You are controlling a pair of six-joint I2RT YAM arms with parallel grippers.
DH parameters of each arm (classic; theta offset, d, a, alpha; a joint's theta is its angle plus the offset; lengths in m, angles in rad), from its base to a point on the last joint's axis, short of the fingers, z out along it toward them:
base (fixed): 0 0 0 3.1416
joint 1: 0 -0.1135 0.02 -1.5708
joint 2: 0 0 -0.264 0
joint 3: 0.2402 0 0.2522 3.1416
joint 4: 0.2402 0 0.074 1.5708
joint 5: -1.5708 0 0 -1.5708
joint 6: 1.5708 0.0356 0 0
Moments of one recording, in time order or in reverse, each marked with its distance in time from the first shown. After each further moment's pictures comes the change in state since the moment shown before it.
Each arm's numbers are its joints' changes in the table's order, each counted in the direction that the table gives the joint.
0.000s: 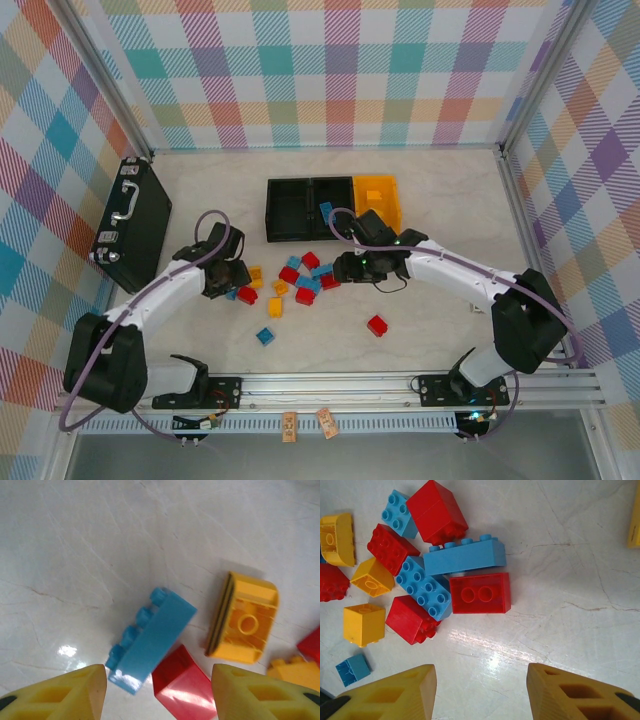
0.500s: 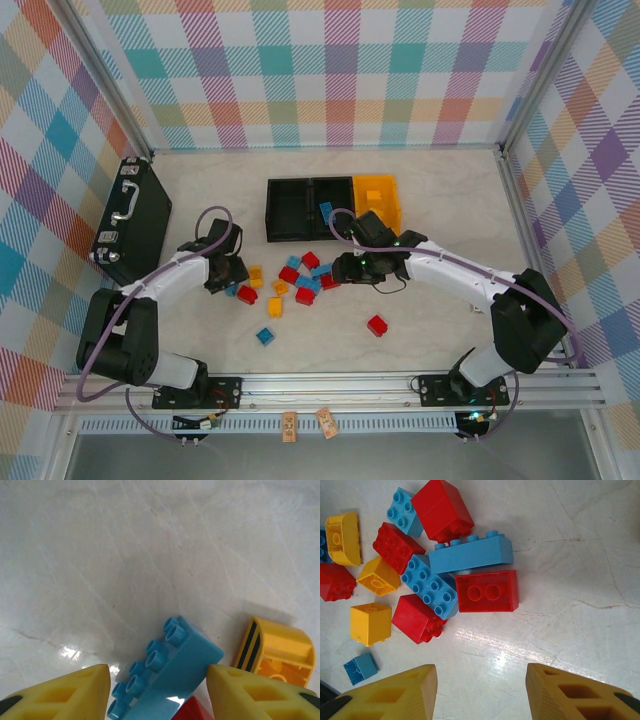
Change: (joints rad) left arm -0.059 -0.121 0.002 -0.124 -0.002 0.030; right arm -0.005 0.000 -0.010 -0.023 0.019 0.023
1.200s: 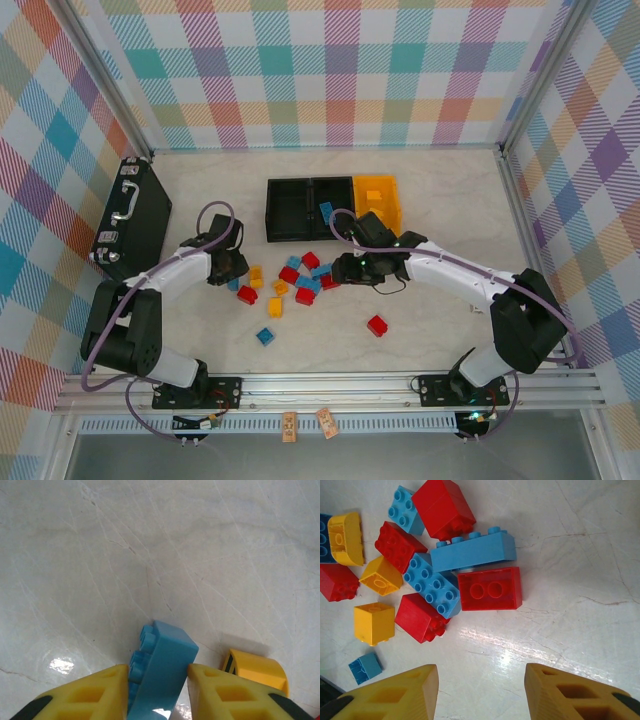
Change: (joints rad) left arm -0.006 -0.051 0.028 -0.060 0.005 0.002; right arm -0.001 0.000 -0.009 -0.015 0.014 0.023
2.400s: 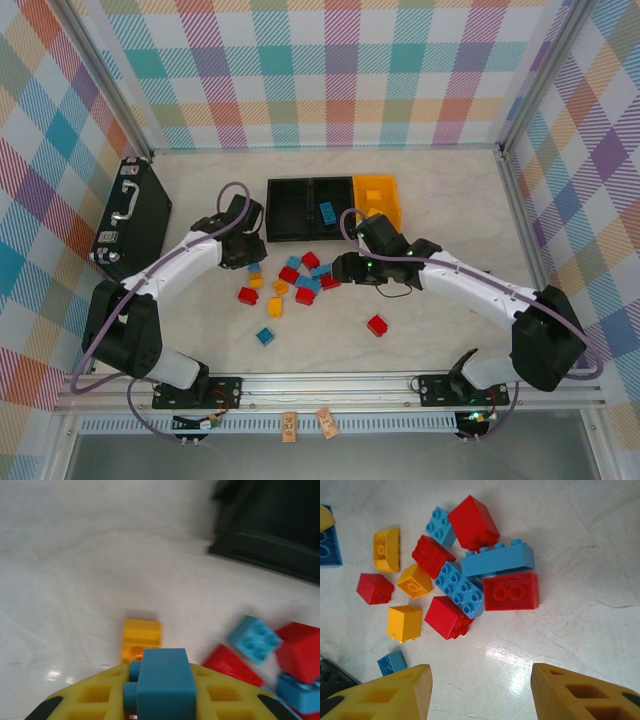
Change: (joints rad) left arm 0.182 -0.009 0.266 0.202 -0.031 -0.003; right arm 0.002 0.135 -0.072 -0.069 -0.002 0.027
